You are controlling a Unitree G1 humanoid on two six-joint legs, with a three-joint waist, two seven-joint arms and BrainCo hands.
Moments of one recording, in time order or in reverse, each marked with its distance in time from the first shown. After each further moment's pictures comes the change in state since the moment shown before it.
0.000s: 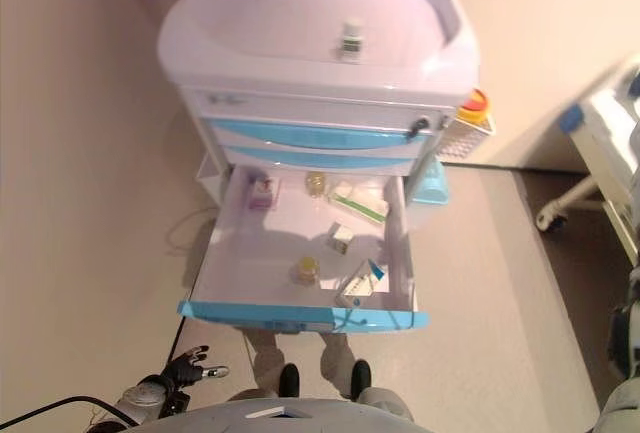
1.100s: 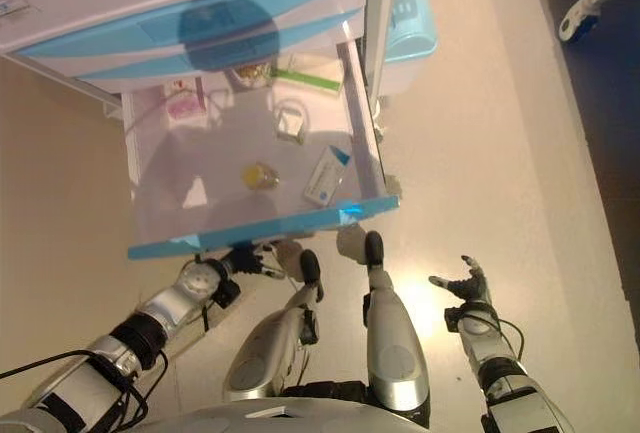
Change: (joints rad) left arm -0.414 0.183 -0.299 -0.499 -0.017 0.132 -0.064; right arm 0.243 0.435 0.481 0.658 -0.225 -0.008 0.276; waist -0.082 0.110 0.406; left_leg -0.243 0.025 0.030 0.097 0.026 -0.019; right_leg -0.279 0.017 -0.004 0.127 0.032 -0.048
